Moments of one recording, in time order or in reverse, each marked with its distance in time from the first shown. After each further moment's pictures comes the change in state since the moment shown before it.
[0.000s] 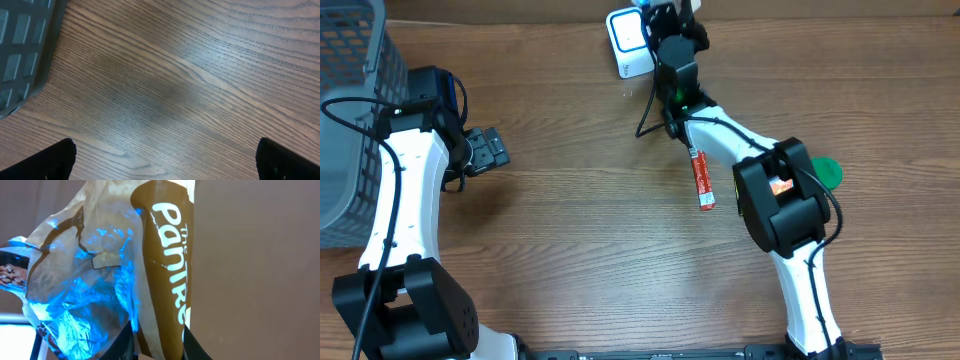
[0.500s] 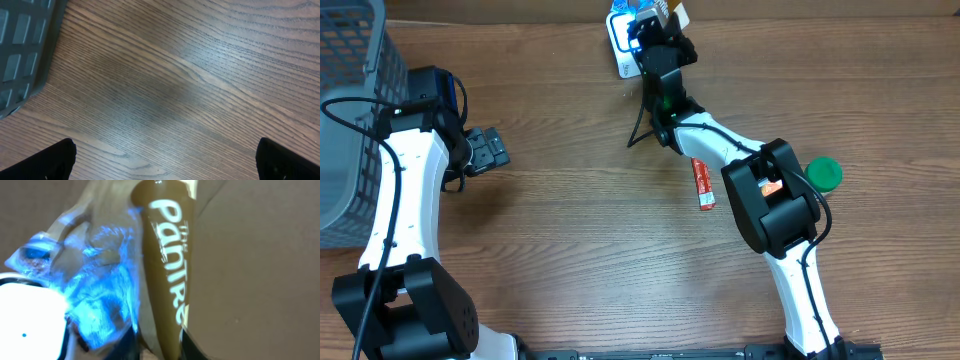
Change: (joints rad) left arm 0.000 0.000 0.000 0.000 0.000 0.000; right arm 0.049 0.019 0.000 -0.093 0.035 0.000
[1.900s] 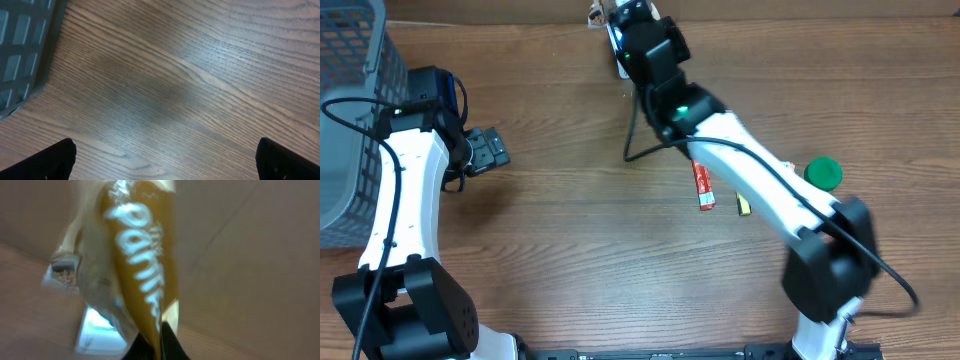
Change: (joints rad) left arm 0.000 0.000 0.000 0.002 -0.001 0.000; right arm 0.096 -0.437 0.012 -0.754 -0.132 0.257
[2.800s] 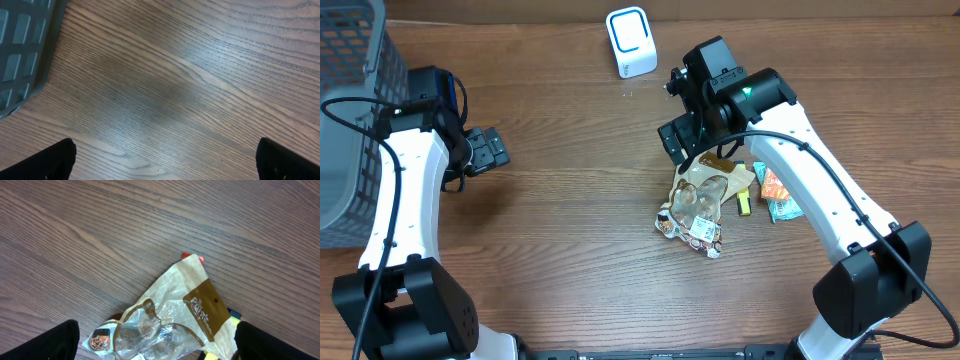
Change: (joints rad) left arm 0.000 0.000 0.000 -0.002 0.001 0.000; right arm -0.151 -0.124 -0.005 -0.942 -0.574 0.180
